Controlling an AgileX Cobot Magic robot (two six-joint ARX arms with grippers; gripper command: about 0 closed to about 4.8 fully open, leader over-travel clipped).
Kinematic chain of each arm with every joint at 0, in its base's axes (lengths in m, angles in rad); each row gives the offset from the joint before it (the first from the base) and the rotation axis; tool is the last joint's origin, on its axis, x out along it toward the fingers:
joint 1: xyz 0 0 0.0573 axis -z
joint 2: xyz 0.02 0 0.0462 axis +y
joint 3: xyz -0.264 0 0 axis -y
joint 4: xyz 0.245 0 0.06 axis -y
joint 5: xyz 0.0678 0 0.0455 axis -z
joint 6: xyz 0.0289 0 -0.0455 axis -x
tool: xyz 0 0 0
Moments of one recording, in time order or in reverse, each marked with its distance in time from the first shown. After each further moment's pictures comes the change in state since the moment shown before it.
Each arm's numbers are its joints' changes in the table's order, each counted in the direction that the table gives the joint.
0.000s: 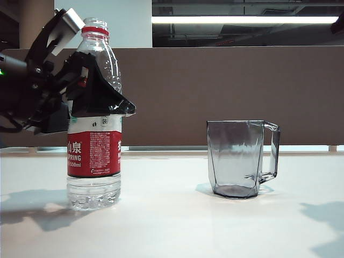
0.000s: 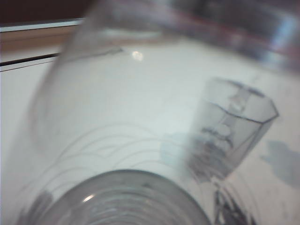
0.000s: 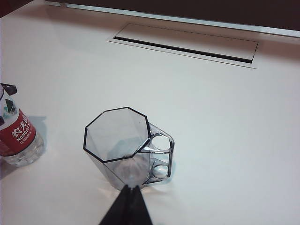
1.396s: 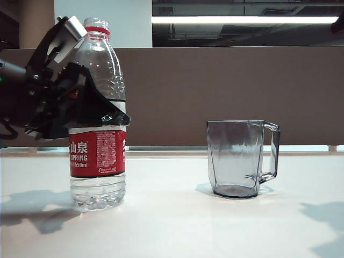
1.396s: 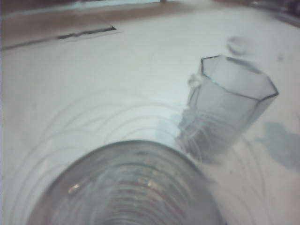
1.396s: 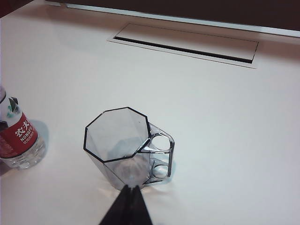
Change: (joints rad) left arm -0.002 0.001 0.000 -0.052 0.029 -0.007; right arm 0.000 0.000 0.000 0.000 0.000 0.000
